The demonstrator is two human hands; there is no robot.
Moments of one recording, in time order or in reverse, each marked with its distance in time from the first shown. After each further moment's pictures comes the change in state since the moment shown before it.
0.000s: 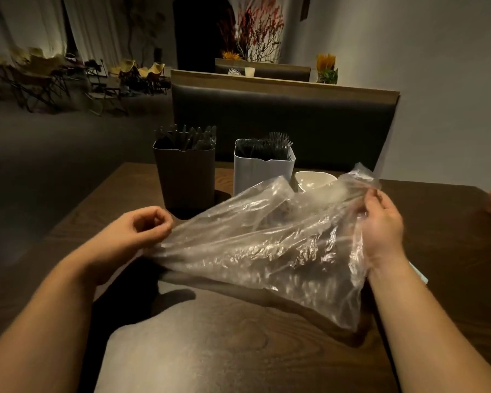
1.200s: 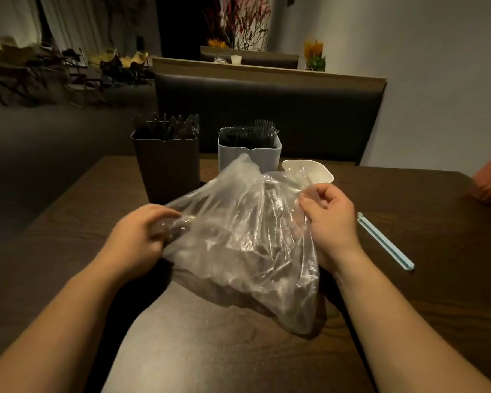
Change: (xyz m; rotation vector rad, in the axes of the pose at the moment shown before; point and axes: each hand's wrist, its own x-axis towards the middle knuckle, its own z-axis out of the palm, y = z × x) left_hand 0.026 -0.028 0.040 0.601 0.265 0.186; right_hand -0.028 0.013 0.031 -0.251 -0.189 -0.027
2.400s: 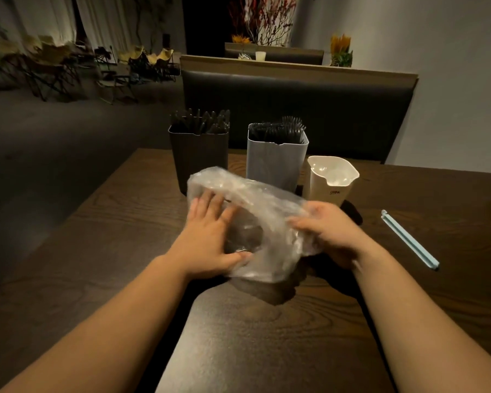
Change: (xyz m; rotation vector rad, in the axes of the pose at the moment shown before) left_hand -0.010 0.021 0.036 0.363 -0.207 0.254; right_hand 0.005 0.012 0.004 -0.343 -0.569 0.047
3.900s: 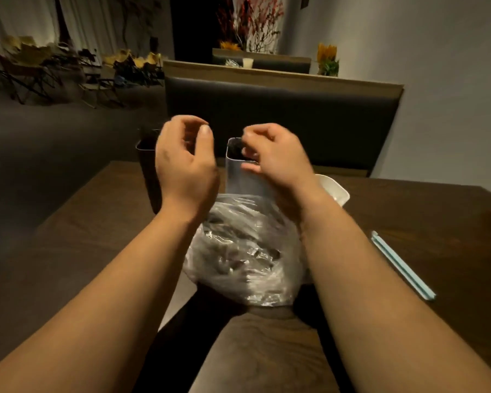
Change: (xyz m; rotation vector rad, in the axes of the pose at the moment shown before) left_hand 0.112 0.032 -0.080 -0.702 1.005 -0.176; right_hand 0.074 -0.117 0.017 0.275 0.233 -0.235
